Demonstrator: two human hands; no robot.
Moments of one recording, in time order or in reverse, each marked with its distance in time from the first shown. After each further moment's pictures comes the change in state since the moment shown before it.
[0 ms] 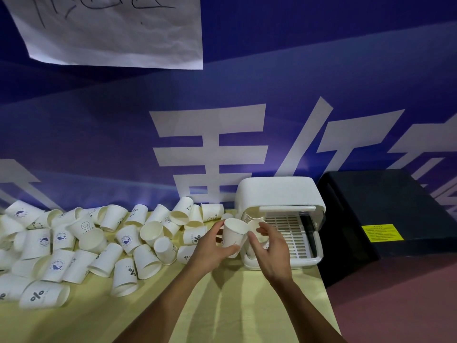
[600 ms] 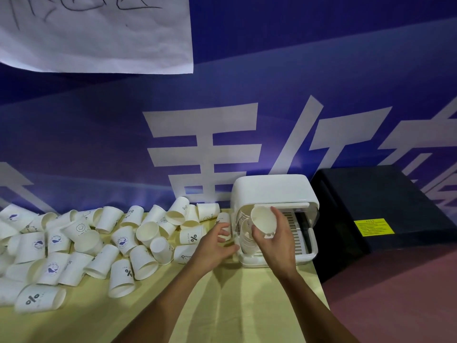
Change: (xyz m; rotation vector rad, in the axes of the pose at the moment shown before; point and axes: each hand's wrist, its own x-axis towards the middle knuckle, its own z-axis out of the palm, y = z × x) left_hand -0.001 0.007 0.010 -0.011 -0.061 -0.018; right_hand 0.009 -0.010 -0.023 0.059 0.107 -0.007
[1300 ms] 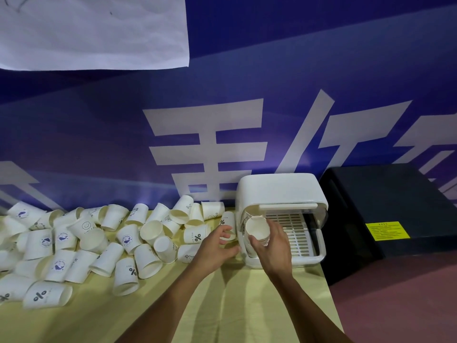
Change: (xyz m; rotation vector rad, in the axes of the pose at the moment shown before) left_hand 0.011 -0.013 0.002 0.012 0.013 -0.048; right_hand 0.005 0.040 0.035 -0.248 -0.117 0.033
